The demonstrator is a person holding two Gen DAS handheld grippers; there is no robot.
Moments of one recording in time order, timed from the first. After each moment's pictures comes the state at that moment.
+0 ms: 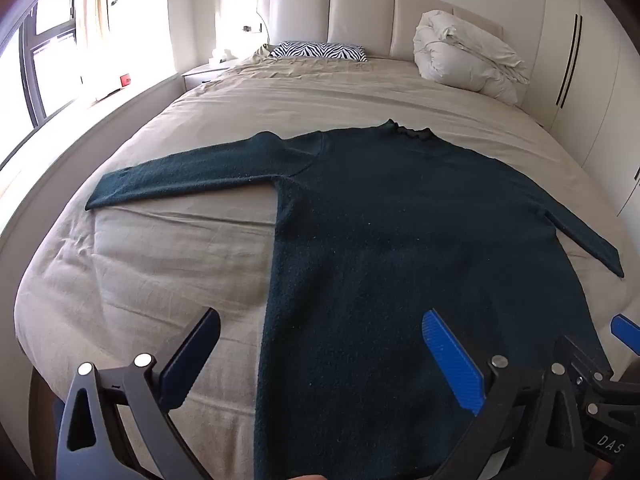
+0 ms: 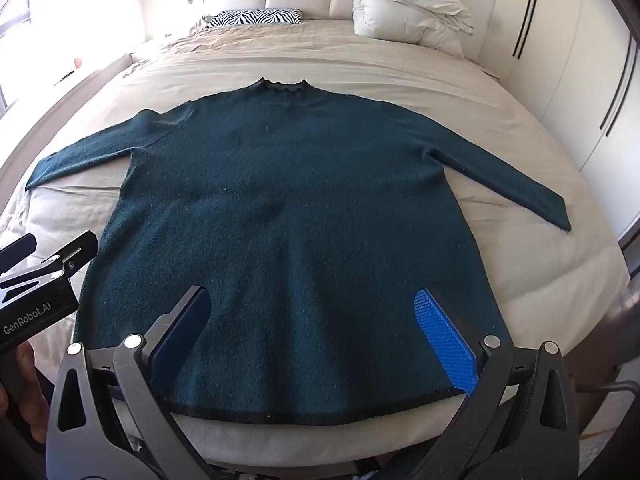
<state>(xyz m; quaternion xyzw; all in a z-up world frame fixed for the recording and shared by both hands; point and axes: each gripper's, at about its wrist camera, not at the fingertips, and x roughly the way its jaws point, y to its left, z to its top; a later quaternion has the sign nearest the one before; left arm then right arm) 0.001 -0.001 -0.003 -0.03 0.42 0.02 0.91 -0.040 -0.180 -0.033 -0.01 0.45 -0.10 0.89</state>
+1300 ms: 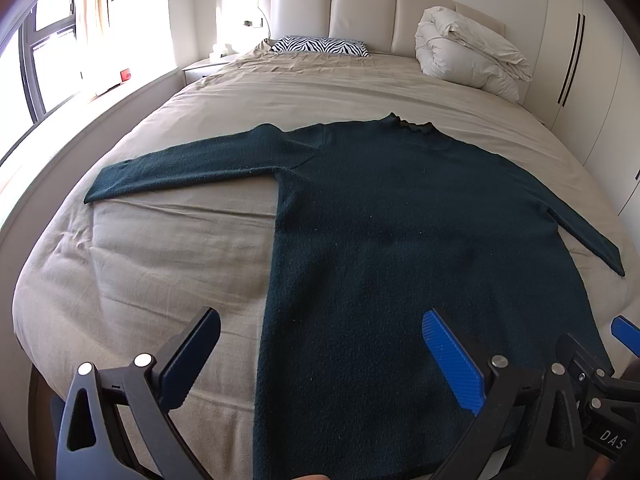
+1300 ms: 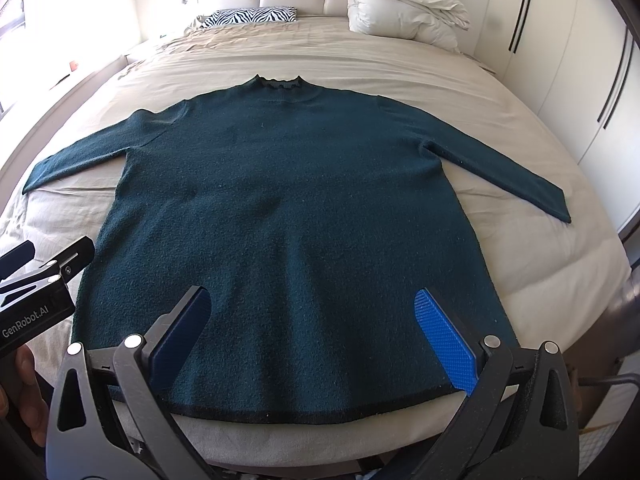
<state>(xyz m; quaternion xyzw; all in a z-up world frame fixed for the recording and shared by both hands) -0.004 0.000 -0.008 -0.03 0.43 0.02 0.90 -0.040 -0.179 -0.039 -0.01 0.45 -0.11 0.89</state>
